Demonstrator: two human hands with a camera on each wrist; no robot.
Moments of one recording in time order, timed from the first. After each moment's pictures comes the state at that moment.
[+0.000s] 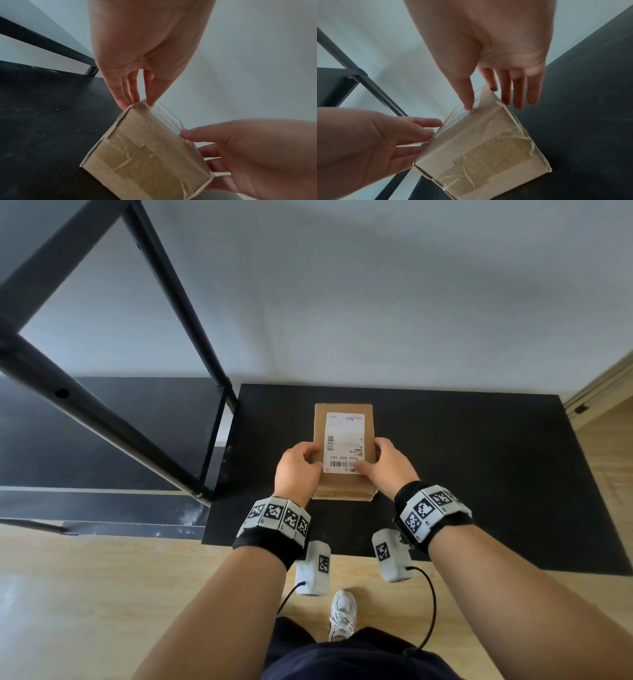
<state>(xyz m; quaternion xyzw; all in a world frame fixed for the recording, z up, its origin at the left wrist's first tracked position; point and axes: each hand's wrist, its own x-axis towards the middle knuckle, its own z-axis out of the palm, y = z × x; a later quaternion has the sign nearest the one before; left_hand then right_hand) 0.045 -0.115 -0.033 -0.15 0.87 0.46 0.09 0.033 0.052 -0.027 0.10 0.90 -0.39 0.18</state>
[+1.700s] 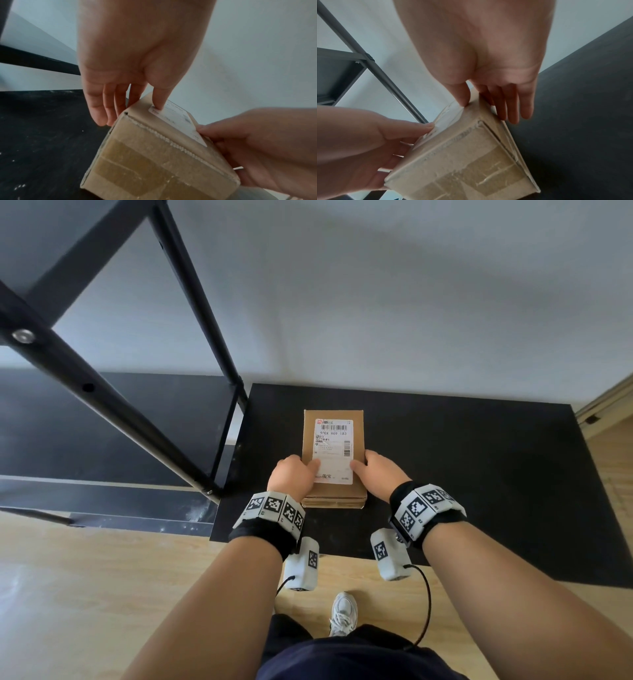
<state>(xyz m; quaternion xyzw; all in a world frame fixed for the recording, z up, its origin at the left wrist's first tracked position) 0.036 -0.139 -0.034 -0.22 0.89 0.33 0.22 0.022 0.026 -0.034 0.05 0.90 -0.33 0.28</state>
